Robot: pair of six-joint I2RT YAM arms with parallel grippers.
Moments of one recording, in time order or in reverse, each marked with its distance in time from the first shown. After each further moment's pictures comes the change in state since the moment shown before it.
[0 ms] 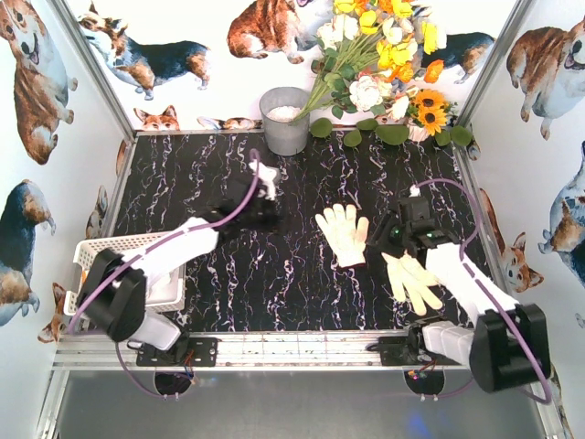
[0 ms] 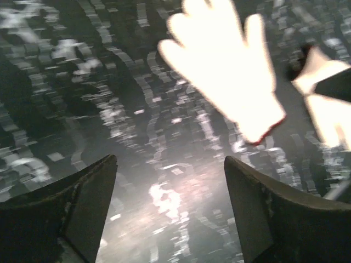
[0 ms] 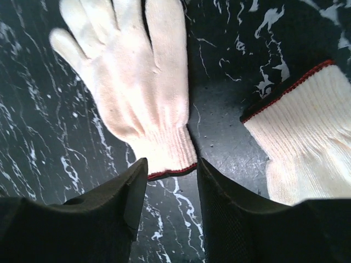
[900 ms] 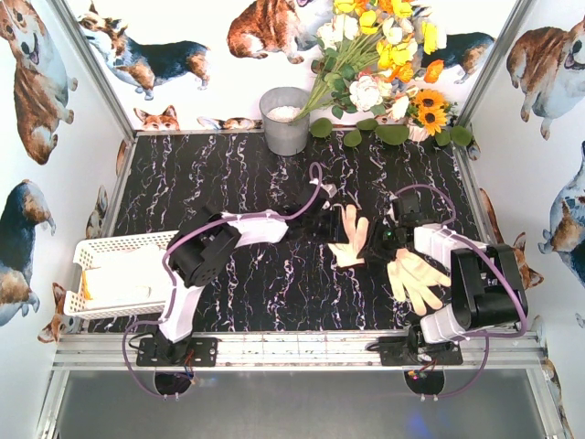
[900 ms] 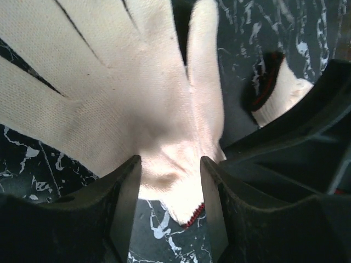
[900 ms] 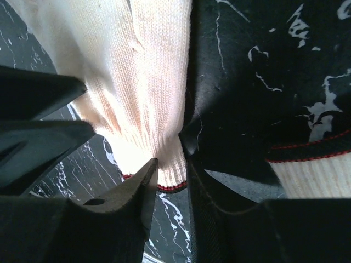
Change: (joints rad) left arm -0.216 0.620 0.362 0.221 0.151 -0.404; right arm -0.086 0.350 0.025 0.068 -0.291 -0.173
